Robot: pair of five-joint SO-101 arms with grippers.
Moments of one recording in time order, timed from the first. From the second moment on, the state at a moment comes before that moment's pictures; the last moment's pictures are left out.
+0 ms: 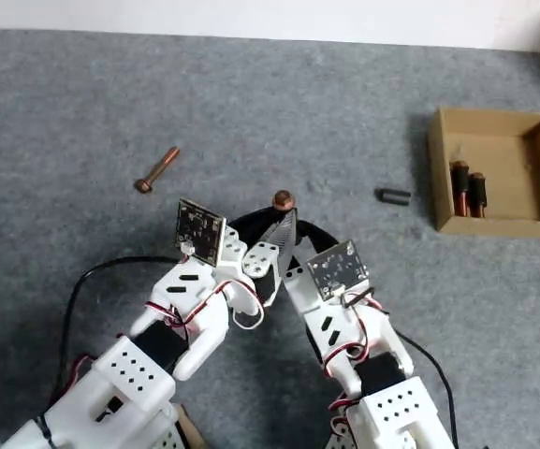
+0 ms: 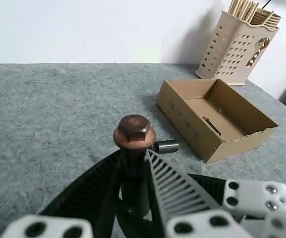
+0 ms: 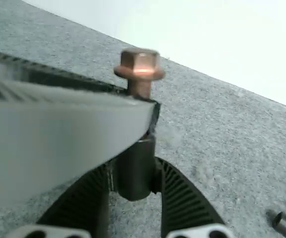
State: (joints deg) left arm 32.4 -60.3 78.2 0.9 20.7; right arm -25.9 -81.1 96.6 5.7 12.8
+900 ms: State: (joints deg) left arm 24.0 -60.4 70.4 16.7 30.1; right arm -17.1 -81.1 96.6 1.3 12.8
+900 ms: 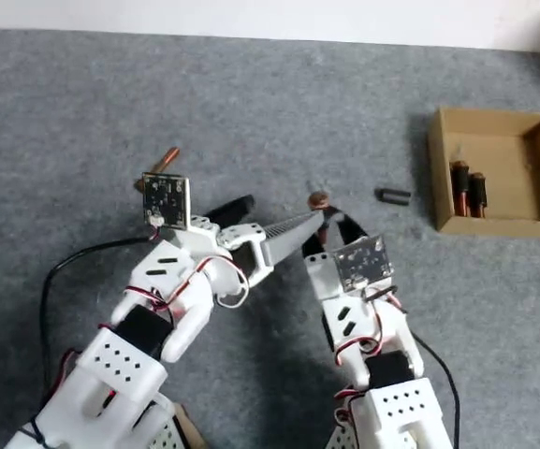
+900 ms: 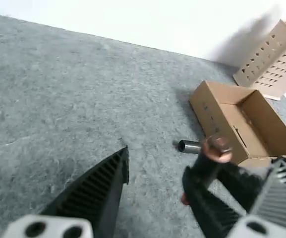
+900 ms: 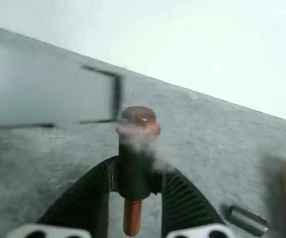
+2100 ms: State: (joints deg) left arm 23.7 -53.0 69.4 16.7 30.1; right arm 3.1 -81.0 95.3 10.2 16.3
